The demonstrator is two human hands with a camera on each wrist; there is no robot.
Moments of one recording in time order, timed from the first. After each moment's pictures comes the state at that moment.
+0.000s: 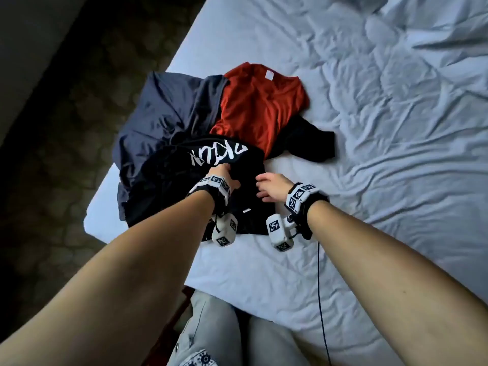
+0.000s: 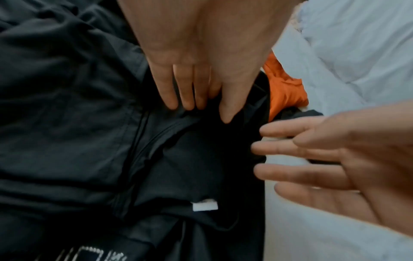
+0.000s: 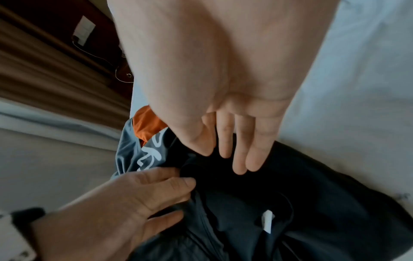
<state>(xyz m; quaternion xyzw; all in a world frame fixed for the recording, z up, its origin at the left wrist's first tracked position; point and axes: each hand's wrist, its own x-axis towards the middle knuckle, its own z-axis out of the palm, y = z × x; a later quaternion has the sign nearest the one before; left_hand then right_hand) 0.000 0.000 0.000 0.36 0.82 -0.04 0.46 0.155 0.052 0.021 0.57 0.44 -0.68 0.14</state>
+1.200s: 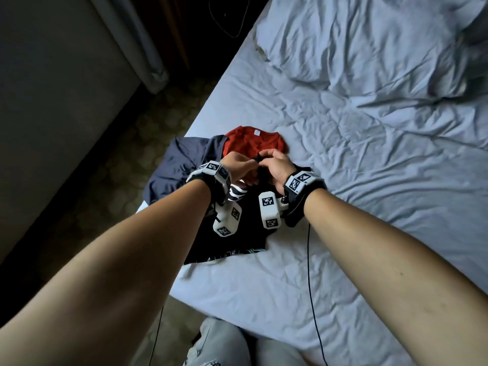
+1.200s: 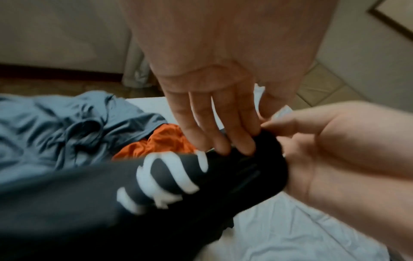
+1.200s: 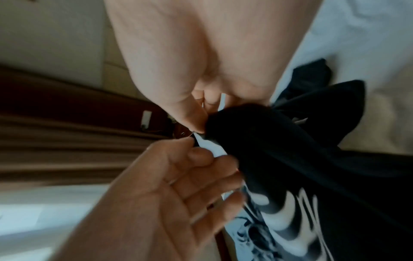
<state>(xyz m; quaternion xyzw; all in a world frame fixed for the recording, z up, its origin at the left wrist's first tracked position) 0.034 0.031 0.222 0.35 0.72 0.24 0.54 0.153 0.077 0.191 0.58 0.43 -0.67 -0.19</state>
